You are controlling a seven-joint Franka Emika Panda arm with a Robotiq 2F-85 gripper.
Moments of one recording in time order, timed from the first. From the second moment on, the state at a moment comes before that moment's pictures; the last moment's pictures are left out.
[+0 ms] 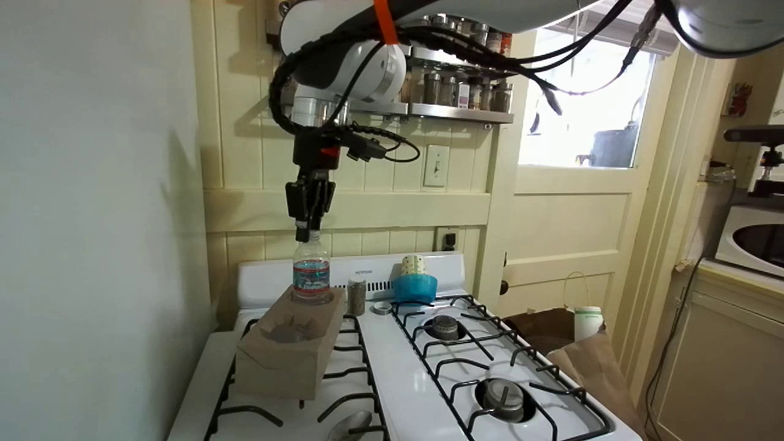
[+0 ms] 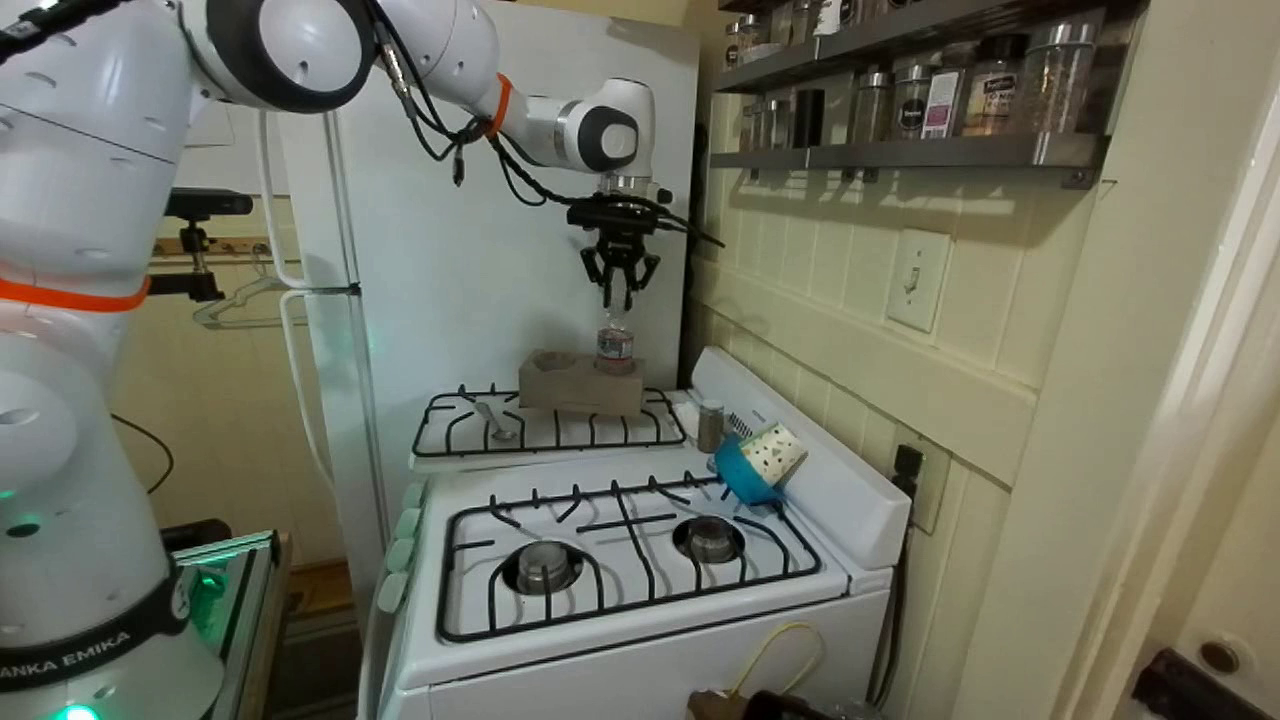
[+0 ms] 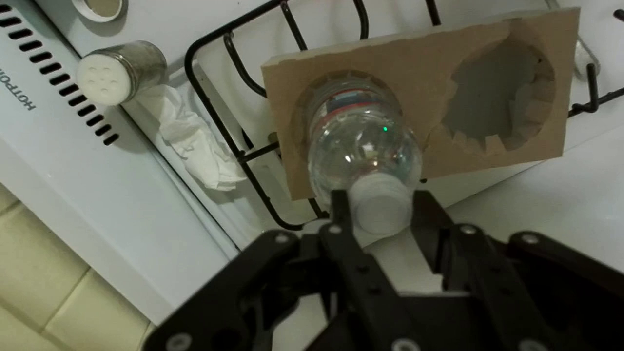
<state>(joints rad) 0.22 0.39 0.23 -1.51 -0.02 1.96 -0.43</state>
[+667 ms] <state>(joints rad) 0.22 0.37 0.23 -1.46 -0.02 1.95 -0.42</state>
